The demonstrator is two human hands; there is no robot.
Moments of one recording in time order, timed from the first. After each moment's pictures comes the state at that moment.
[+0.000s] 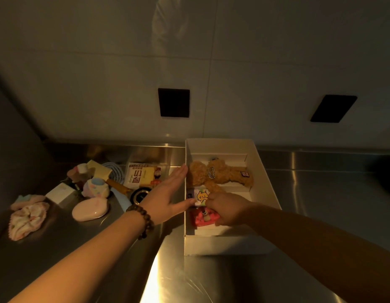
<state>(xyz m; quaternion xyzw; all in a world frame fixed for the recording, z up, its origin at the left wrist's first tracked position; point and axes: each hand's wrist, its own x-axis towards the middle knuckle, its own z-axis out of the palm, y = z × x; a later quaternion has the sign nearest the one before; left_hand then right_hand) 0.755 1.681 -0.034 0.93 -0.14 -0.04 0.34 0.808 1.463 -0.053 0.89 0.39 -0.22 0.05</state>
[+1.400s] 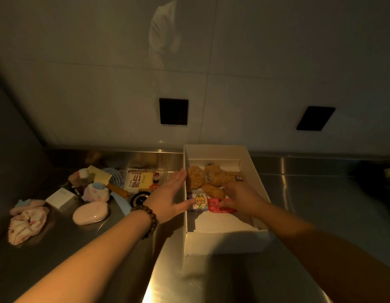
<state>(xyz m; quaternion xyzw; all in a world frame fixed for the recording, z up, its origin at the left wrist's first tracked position) 0.761 1.683 -0.043 0.94 -0.13 -0.03 0.32 0.796 1.426 -0.024 0.93 0.16 -0.15 -0.30</state>
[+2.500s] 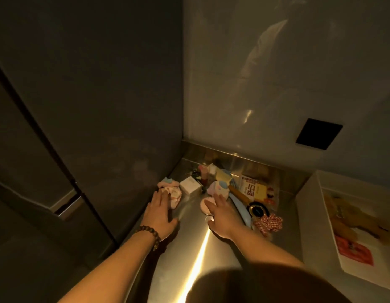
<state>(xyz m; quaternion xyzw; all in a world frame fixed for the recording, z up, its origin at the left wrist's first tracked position) 0.607 1.981 -0.101 0.95 0.24 0.02 0.22 0.719 1.787 -0.086 0.92 0.36 -0.13 -0.10</state>
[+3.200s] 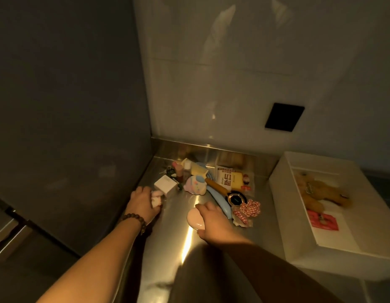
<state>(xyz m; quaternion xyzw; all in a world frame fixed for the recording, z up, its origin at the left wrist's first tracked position) 0.670 2.000 -0.117 0.95 0.22 0.04 0.22 0.702 1.757 -0.083 0.93 0.29 -0.17 -0.13</state>
